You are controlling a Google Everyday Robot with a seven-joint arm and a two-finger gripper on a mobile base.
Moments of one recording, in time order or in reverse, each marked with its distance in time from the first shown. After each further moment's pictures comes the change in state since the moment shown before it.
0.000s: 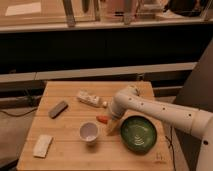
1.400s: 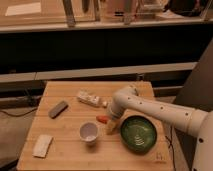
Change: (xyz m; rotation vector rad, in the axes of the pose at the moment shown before) arm -0.001 -0.003 0.011 -0.025 -0.007 -0.039
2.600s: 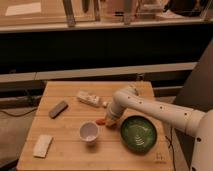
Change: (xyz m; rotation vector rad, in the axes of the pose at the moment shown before) arm -0.001 -0.001 0.003 -0.014 -0.019 -0.025
